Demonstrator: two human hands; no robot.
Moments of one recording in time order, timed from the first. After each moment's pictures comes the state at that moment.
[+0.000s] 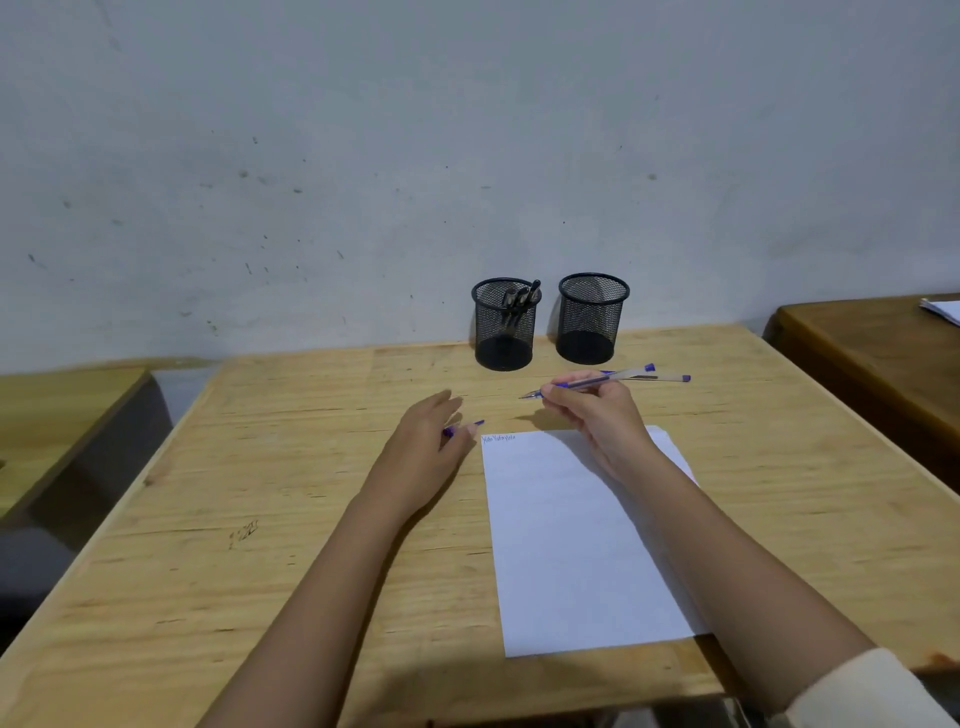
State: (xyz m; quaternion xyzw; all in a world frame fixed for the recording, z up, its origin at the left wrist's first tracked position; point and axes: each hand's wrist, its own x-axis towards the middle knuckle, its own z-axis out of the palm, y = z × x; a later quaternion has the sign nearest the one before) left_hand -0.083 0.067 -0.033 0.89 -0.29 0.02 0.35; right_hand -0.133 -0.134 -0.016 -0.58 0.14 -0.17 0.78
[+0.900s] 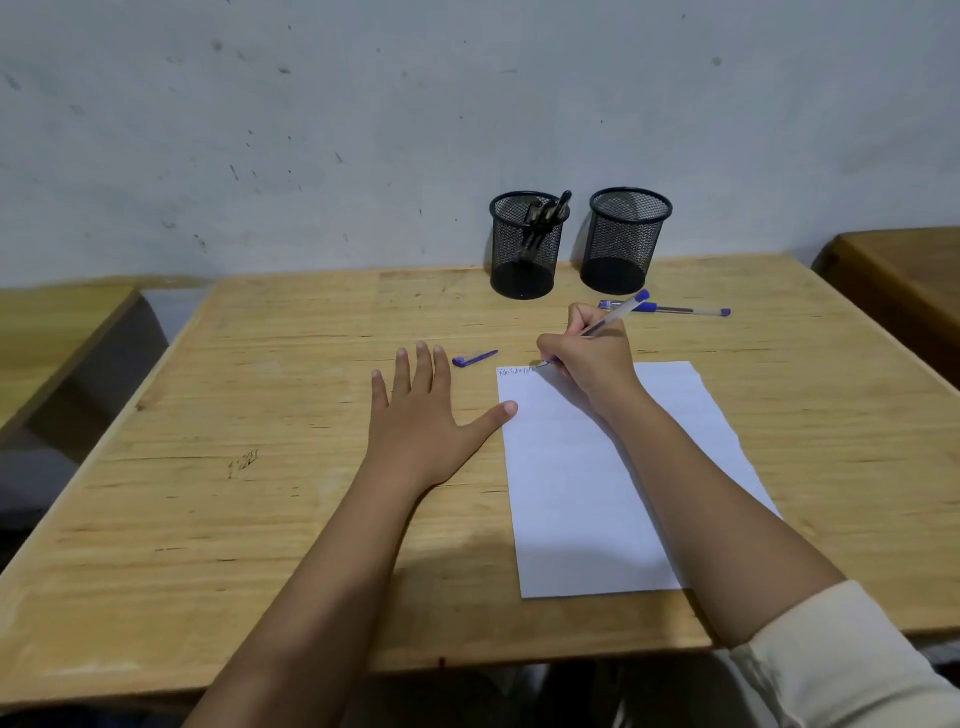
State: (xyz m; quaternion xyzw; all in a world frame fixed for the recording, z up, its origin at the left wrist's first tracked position) left_hand -0.105 0.072 -0.055 0.97 -0.18 -0.05 0.12; right_hand -0.114 -0.106 -0.030 -0.70 0.17 -0.19 0.66
